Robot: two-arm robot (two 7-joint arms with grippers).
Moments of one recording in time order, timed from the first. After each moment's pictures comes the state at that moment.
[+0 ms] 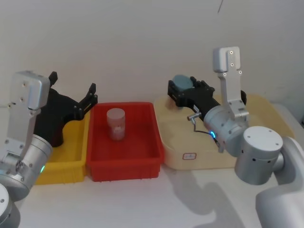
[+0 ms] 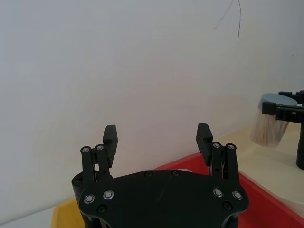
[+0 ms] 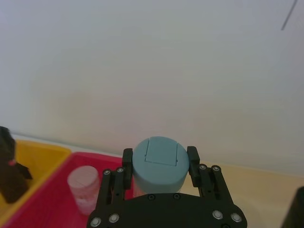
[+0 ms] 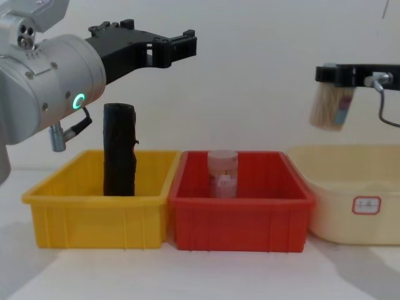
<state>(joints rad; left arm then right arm) -0.31 0.22 0.39 -1.69 -0.15 0.03 -0.03 0.40 0.05 -0.11 -1.53 0.07 0.34 0.16</state>
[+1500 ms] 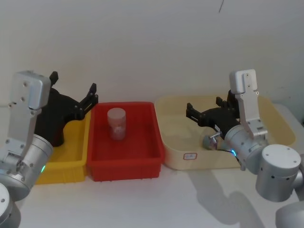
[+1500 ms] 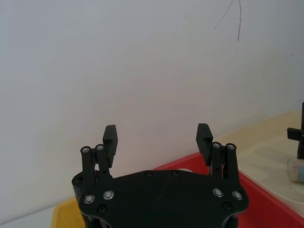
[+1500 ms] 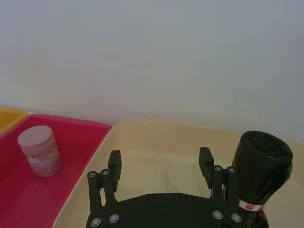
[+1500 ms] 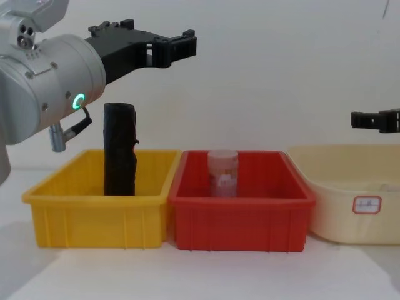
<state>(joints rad) -0.31 0.22 0.39 -1.69 -0.15 0.03 -0.03 0.33 0.12 -0.06 -1.52 0.04 0.34 0.17</state>
